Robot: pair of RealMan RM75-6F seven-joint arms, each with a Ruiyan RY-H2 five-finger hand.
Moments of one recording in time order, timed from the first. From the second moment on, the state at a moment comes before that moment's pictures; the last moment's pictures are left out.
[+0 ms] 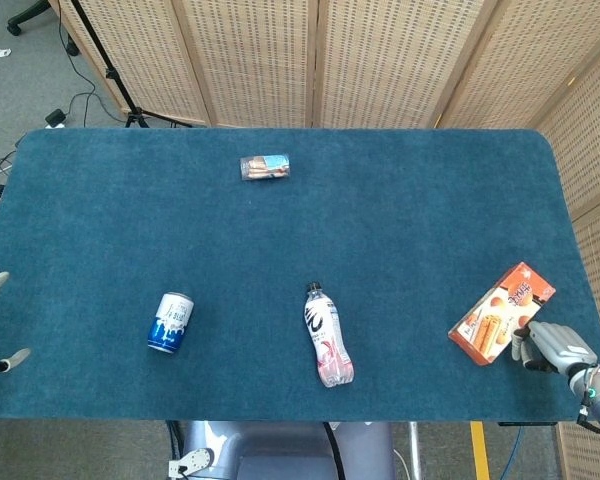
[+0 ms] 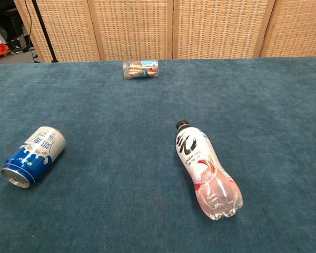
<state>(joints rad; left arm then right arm) -0.08 -0.99 -0.02 -1.60 1.50 1.44 -0.21 0.45 -0.96 -0.02 -1.49 -1.33 0.62 0.31</state>
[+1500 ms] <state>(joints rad) -0.10 -1.00 -0.03 -1.59 1.46 1.39 -0.21 0.69 -1.21 0.11 -1.40 -0.77 0.71 -0.16</state>
